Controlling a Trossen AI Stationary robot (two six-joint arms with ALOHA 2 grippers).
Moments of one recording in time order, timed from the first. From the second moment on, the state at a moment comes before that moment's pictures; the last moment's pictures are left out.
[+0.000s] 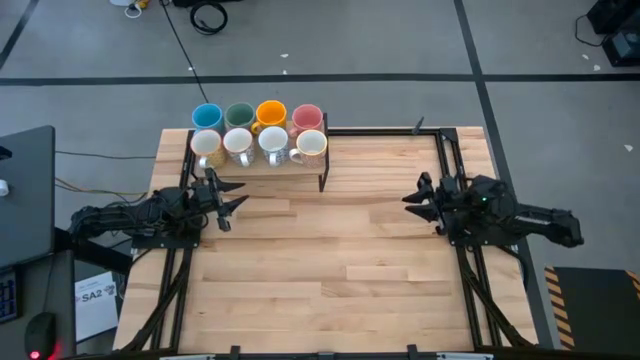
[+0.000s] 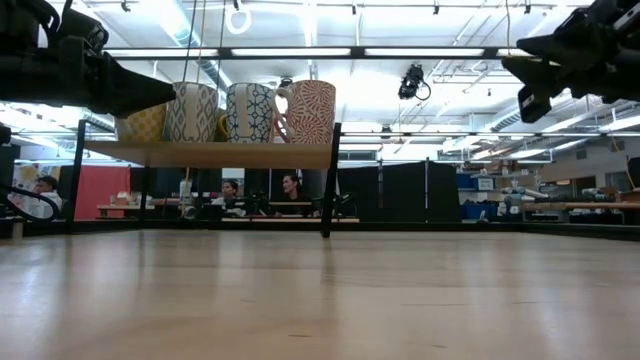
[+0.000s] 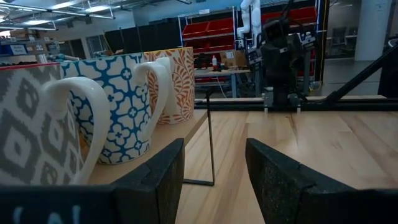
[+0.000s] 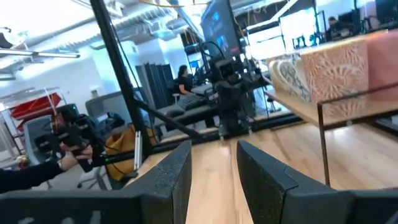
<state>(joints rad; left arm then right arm) 0.06 0.01 0.01 0.06 -0.30 0.12 -0.24 0.00 0.01 0.17 -0.33 0.33</state>
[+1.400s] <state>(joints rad) 0.06 0.01 0.01 0.06 -0.29 0.10 -0.23 0.01 0.01 0.03 -0.10 0.19</state>
